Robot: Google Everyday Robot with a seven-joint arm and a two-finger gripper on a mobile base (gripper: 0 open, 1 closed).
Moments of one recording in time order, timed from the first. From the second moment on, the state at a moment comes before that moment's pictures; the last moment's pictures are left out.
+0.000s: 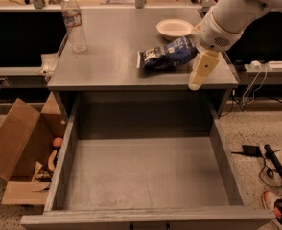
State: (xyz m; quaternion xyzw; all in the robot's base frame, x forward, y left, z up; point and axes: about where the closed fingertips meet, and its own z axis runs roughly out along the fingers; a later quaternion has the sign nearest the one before) arm 0.619 -0.169 0.910 -0.64 0.73 -0.02 0.23
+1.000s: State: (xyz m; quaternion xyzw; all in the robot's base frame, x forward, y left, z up) arm 0.719 -0.171 0.885 -0.60 0.74 -0.01 0.29
